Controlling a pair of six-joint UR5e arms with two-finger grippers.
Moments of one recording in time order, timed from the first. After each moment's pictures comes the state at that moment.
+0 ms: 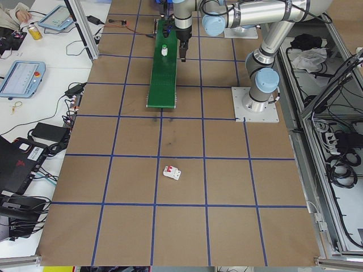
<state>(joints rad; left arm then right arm) -1.48 -1.44 -1.81 -1.53 1.58 0.22 1.55 -1.33 1.70 -1.91 -1.35 0.10</state>
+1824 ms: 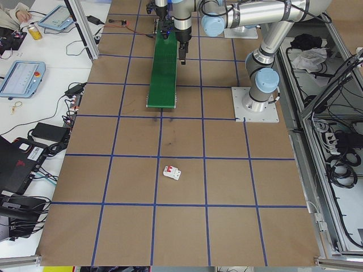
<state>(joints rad) -1.47 -1.45 -1.81 -1.53 1.65 0.23 1.68 -1.21 1.74 -2.11 -1.47 0.15</state>
